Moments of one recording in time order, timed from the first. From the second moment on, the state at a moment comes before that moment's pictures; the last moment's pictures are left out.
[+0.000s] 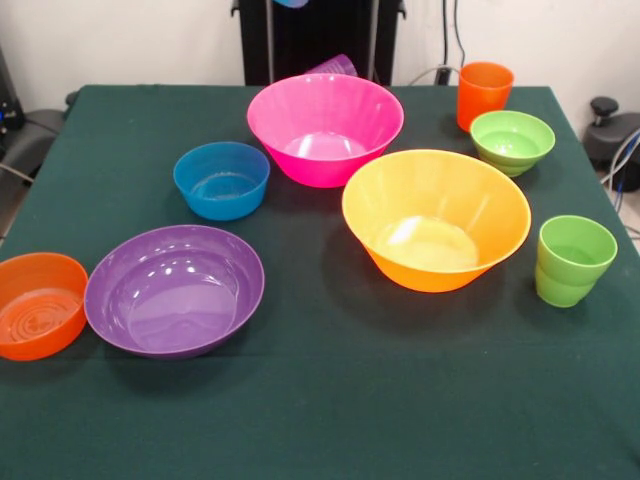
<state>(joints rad) -1.09 -0.79 1.30 1.97 -0.74 1.42 -2.01</state>
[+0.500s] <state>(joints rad) -1.09 -0.70 1.30 1.93 -0.76 1.38 -2.01</state>
